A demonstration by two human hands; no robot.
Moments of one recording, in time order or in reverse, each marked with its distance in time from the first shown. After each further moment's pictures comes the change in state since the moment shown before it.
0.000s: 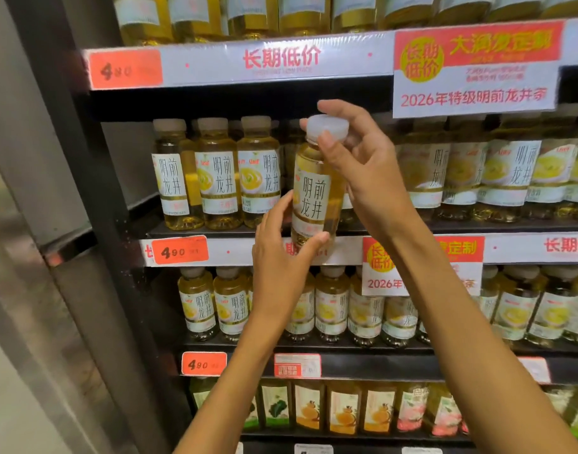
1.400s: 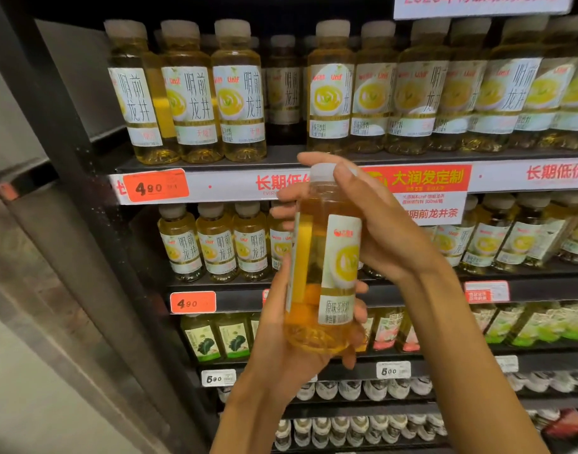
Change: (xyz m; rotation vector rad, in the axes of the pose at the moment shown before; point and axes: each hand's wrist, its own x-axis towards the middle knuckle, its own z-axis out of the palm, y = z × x) left_hand -0.128 -0.009 -0.011 -1.288 -0.654 -0.814; right_hand -0.105 0.010 0.005 0.432 -0.141 0.479
